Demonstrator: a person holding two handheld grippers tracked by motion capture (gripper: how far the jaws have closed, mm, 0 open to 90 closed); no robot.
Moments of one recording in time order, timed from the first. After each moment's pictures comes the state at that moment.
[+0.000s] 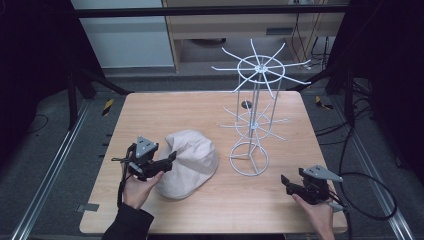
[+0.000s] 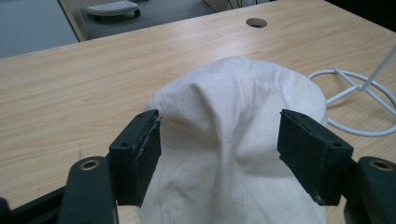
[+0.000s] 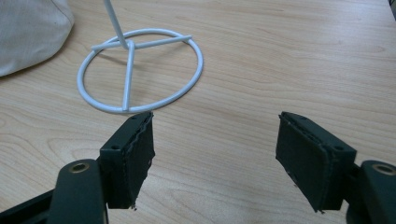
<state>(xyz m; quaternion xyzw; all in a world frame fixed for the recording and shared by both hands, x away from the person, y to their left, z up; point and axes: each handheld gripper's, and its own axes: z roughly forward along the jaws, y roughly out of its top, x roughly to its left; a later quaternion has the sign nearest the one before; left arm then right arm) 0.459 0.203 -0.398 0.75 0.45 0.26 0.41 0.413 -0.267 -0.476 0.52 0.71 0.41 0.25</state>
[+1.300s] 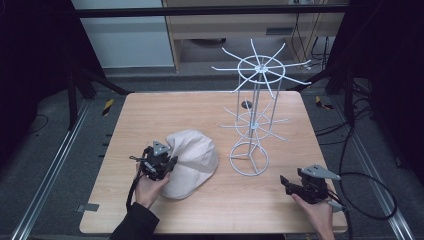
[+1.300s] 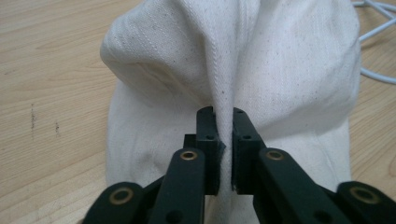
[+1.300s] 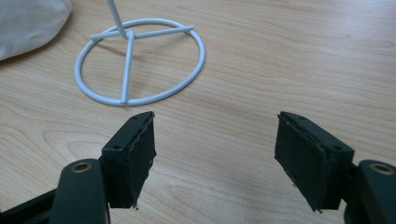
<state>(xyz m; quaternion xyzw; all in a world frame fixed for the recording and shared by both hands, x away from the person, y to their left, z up) 0.479 0.190 -0.436 0.78 0.46 0.21 0.35 0.417 -0.266 -0.479 0.51 0.72 0.39 0.25</state>
